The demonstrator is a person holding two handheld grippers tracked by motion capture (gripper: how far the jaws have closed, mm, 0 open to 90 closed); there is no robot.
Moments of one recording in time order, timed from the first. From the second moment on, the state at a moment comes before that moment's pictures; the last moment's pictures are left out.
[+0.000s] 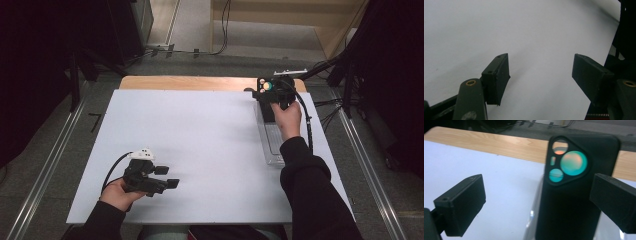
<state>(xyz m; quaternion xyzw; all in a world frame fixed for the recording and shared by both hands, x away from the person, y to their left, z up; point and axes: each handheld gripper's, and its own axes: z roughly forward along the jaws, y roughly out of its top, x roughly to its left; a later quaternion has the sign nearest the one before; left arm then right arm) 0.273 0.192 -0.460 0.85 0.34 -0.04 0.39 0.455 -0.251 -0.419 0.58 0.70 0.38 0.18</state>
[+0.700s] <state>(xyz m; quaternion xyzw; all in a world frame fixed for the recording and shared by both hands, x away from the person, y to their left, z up) 0.276 0.195 -0.458 0.85 0.35 -0.04 0.39 0.434 -0.208 -0.422 0.54 0.73 0.39 0.13</state>
